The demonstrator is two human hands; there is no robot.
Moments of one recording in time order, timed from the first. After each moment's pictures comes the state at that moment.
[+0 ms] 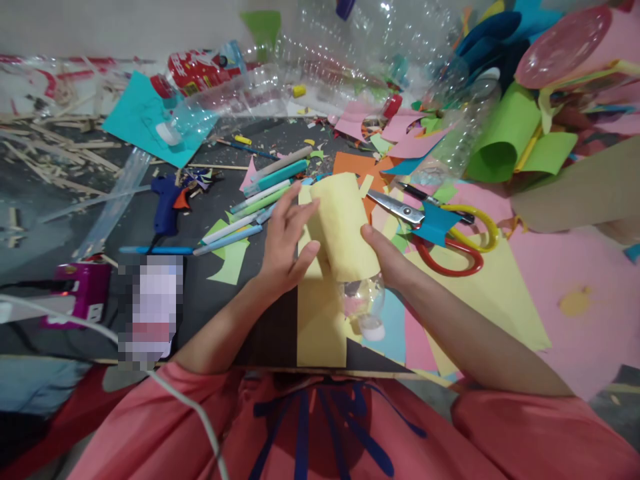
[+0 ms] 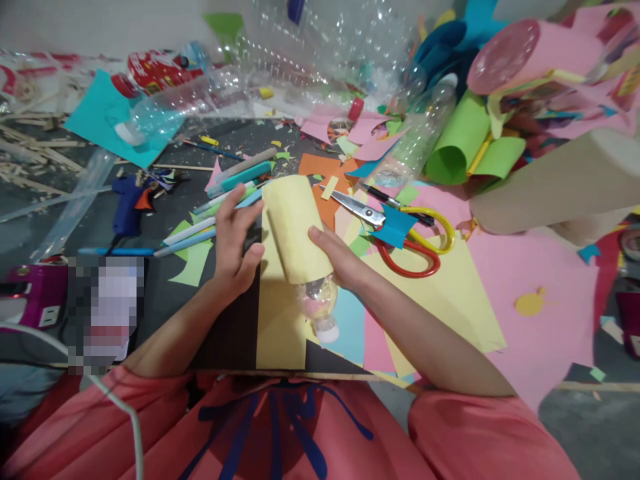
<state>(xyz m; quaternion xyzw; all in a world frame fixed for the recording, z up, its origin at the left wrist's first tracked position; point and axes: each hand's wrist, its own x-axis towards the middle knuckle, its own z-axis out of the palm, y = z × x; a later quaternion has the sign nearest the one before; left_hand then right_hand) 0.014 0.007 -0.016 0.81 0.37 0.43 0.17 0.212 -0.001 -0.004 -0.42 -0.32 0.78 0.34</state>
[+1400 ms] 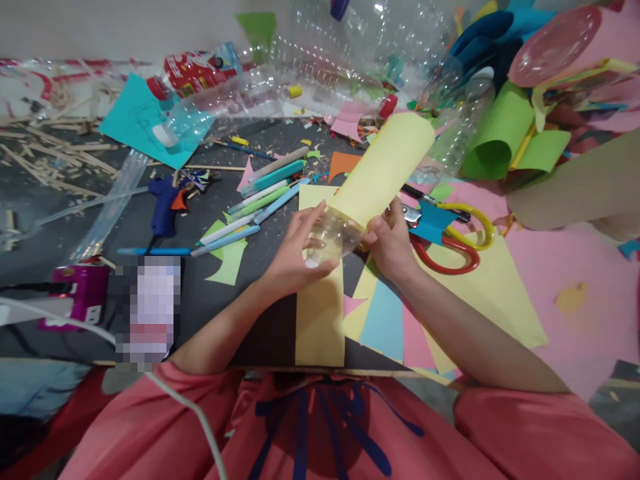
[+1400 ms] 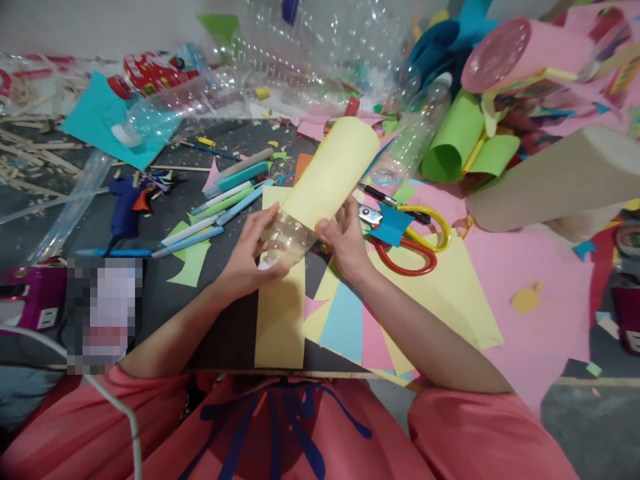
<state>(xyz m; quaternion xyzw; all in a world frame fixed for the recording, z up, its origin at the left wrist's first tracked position) 0.026 0.002 -0.022 0.69 0.41 0.38 0.46 0.213 0.011 -0.016 -0.50 -0.41 0.57 0.51</state>
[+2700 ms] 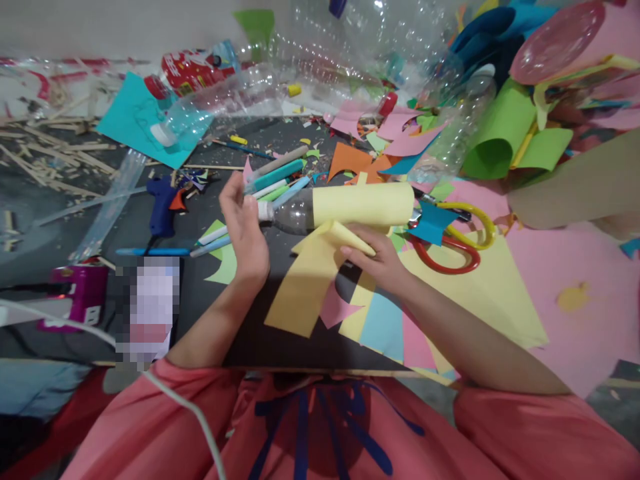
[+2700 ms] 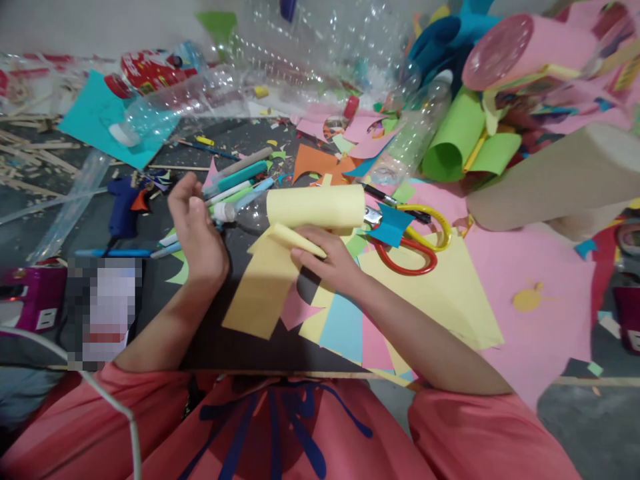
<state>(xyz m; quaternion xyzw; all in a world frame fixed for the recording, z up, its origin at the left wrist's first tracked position) 0.009 0.033 -0.028 0.51 0.53 0.64 0.23 0.221 -0.003 -0.007 -0.44 -0.66 0.49 0.37</state>
